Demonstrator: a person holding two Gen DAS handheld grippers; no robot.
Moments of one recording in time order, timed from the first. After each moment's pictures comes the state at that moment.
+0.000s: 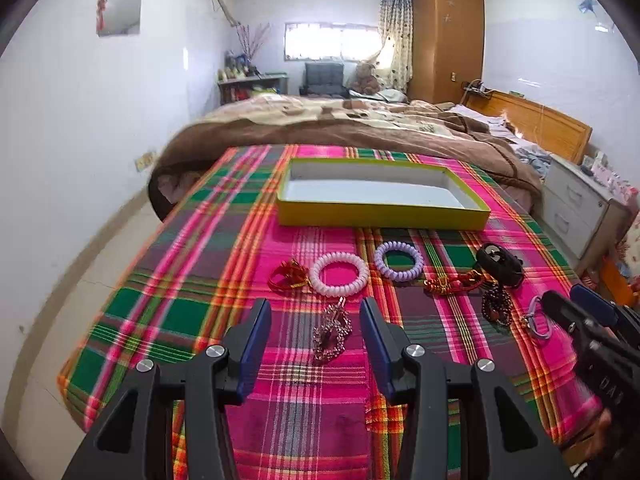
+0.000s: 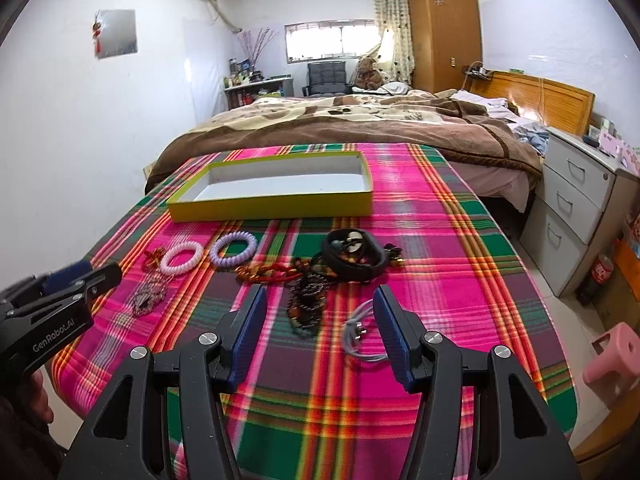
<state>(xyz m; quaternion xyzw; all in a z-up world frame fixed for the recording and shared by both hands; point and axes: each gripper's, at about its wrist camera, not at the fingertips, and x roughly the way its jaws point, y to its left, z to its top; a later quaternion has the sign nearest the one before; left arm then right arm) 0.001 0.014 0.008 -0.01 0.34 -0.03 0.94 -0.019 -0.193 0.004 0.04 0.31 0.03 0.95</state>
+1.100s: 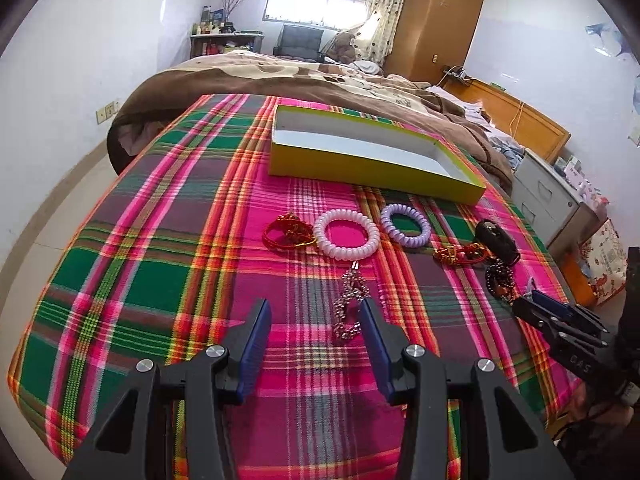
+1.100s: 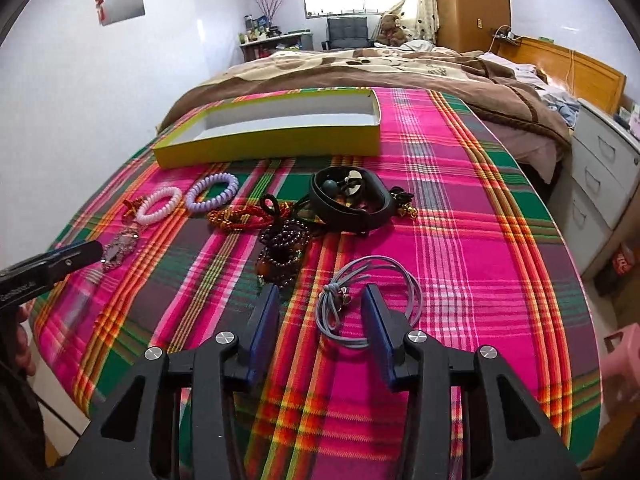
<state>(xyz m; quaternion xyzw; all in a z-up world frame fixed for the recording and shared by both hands) 0.029 0.048 -0.030 -0.07 0.40 -0.10 0.91 0.013 -0.203 -0.040 0.02 0.40 0.07 0.91</state>
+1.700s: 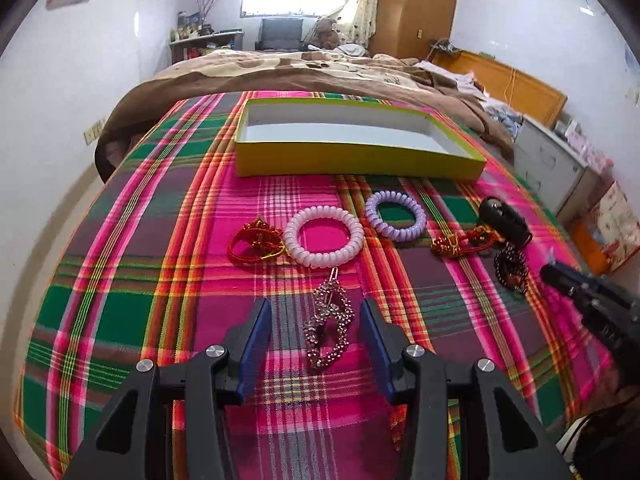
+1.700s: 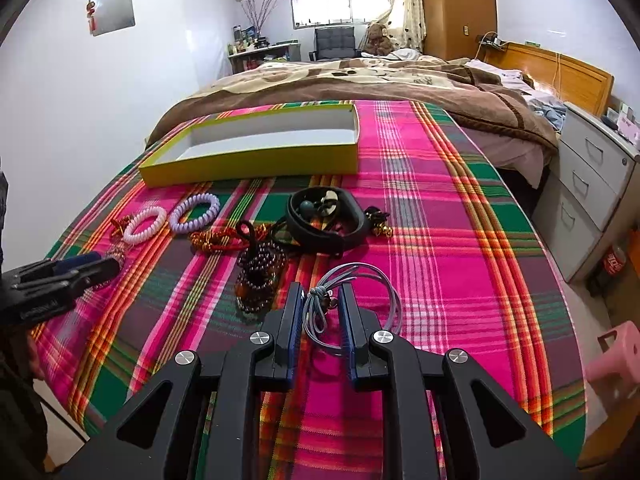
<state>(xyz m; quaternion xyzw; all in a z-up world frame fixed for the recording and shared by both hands) 0.048 0.015 -0.038 0.00 0.42 -0.10 0.90 0.017 -0.215 -0.030 0.03 0.38 0.05 0.92</state>
